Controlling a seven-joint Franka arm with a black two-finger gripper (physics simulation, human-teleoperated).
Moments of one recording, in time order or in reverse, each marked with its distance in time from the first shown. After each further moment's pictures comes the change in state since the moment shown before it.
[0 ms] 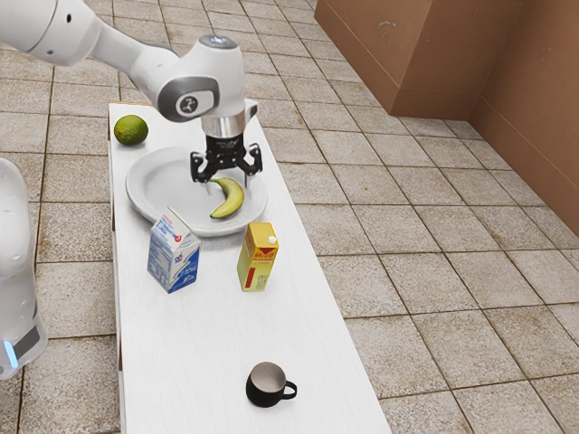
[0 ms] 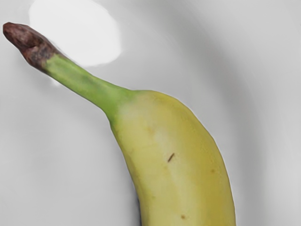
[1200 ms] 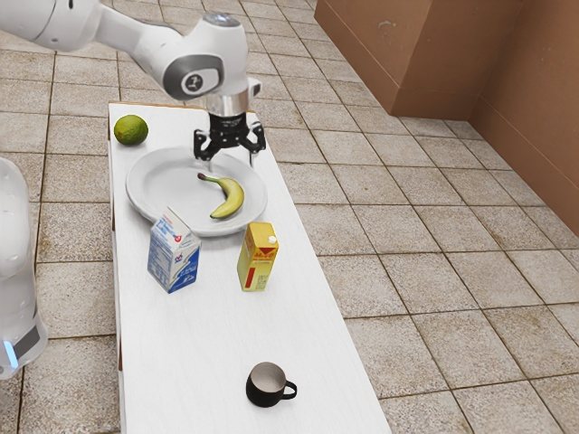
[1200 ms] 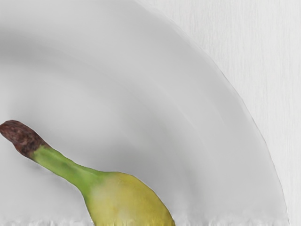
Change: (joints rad) arm -0.025 0.023 0.063 0.106 0.043 -0.064 0.029
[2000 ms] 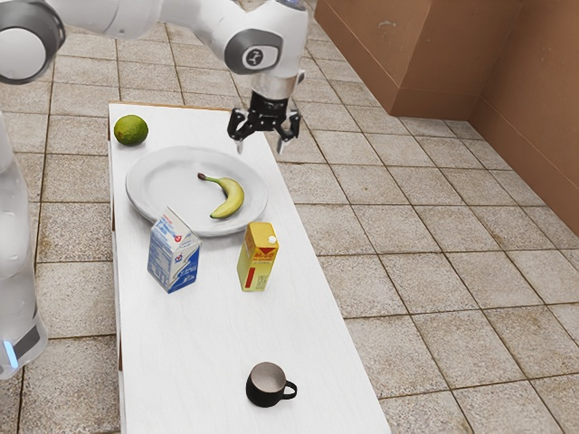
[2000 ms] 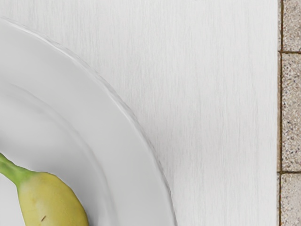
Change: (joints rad) arm -0.006 0.267 -0.021 0.386 0.013 -0.282 -0.030
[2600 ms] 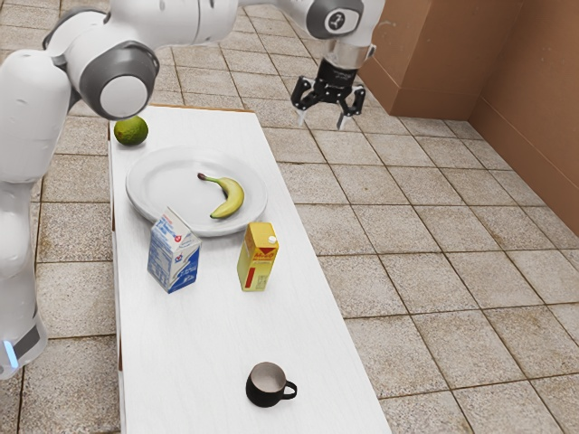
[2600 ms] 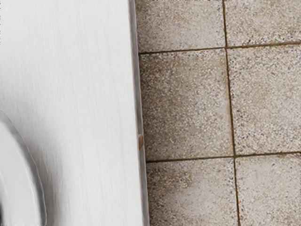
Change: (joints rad) arm 0.003 0.455 -0.032 0.803 -0.078 -0.422 0.056
